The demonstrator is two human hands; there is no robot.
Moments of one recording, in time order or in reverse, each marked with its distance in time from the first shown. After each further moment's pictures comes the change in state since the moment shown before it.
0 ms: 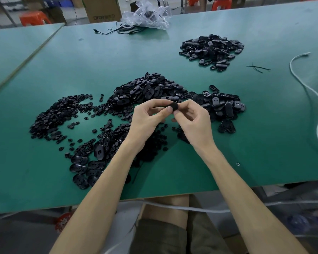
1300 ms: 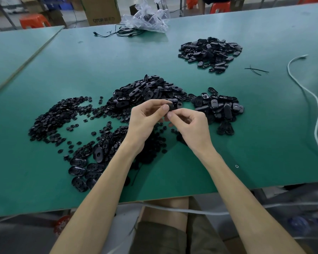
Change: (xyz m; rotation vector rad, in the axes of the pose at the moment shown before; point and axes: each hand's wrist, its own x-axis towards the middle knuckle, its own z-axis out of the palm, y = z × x) left_hand 0.002 -0.004 -0.002 -0.096 0.009 0.028; right_hand -0.002 -0.006 0.002 -0.063 -0.028 0.025
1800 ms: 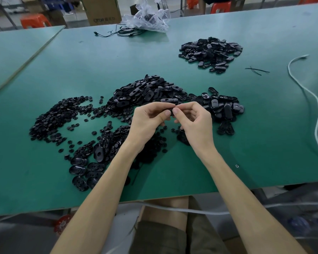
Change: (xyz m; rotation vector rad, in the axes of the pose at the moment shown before) left_hand -0.001 0.000 0.001 0.096 -0.060 0.022; right_hand 0.002 0.006 -0.002 0.090 0.111 0.004
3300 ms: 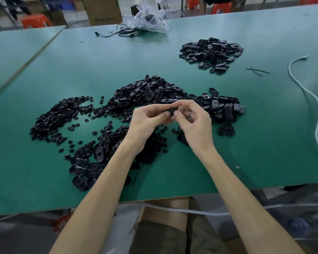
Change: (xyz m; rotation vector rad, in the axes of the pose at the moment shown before) left_hand -0.001 0.002 -0.001 -0.162 -0.036 -0.101; right_hand -0.001 -0.003 0.000 -0.077 -0.029 -0.067
